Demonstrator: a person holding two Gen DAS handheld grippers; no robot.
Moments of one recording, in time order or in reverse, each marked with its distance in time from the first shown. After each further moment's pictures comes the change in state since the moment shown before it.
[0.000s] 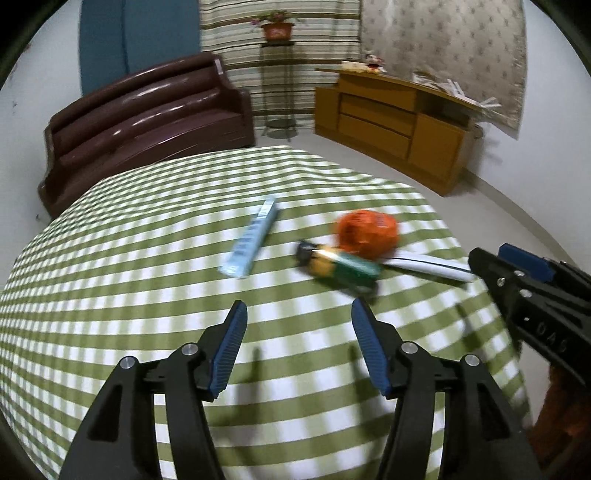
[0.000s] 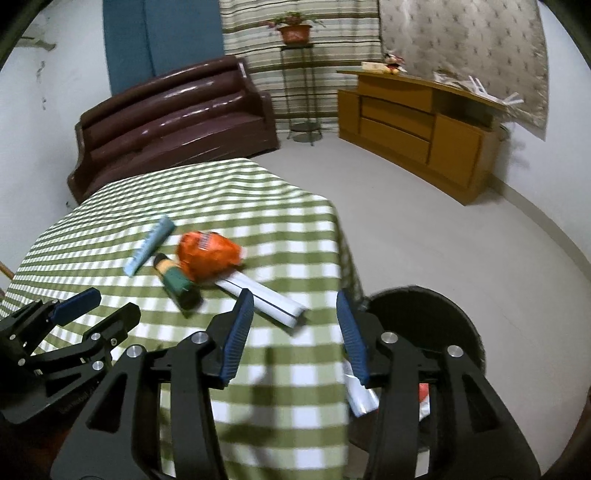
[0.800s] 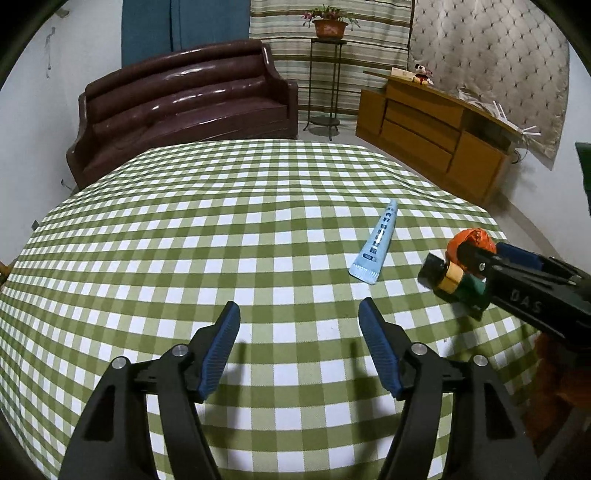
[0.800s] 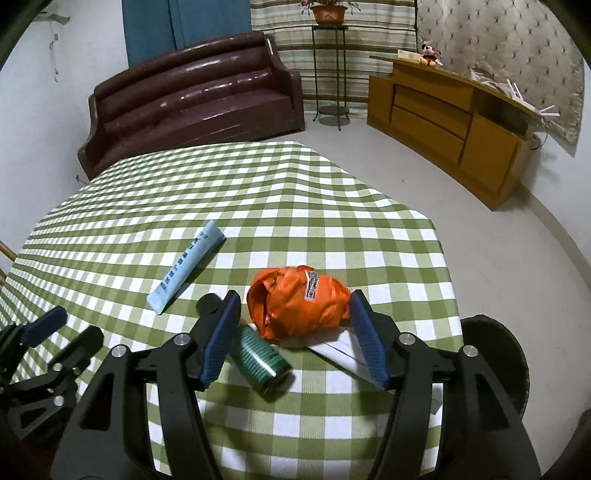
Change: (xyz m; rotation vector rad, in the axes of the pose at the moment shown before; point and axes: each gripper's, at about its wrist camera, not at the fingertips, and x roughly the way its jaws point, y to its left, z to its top) left arm 0.003 0.089 -0.003 -0.124 0.010 0.065; right arm 0.066 0.071 0.032 -0.059 0.091 0.022
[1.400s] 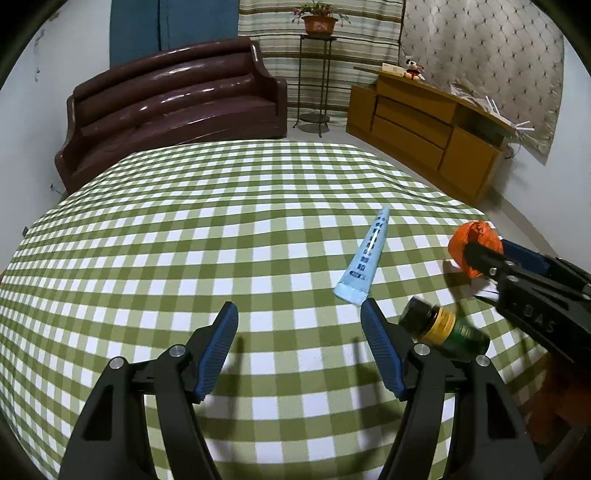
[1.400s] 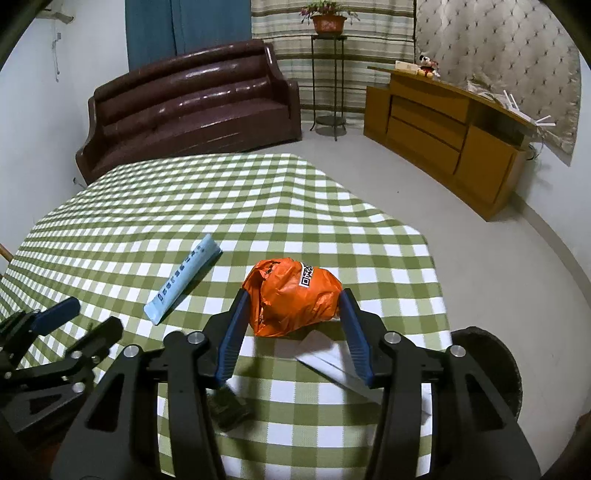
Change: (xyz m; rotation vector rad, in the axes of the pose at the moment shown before) left arm 0.022 -0.022 0.023 0.030 0.016 -0.035; right arm -0.011 -0.001 0.004 -0.006 -0.059 -0.016
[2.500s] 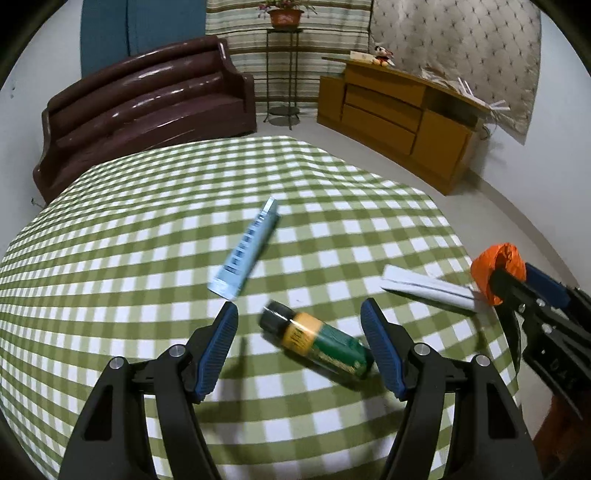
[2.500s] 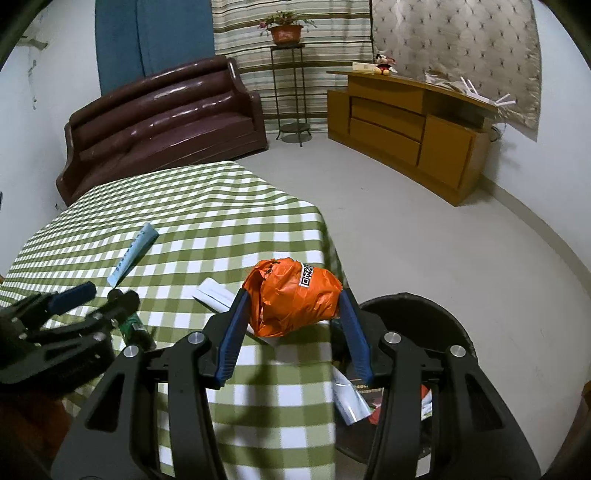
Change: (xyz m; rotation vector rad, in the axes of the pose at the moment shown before) left arm 0.001 -0.095 -0.011 0.065 0.035 -0.050; right arm -0.051 -0.085 -0.046 0.096 -0.033 -0.068
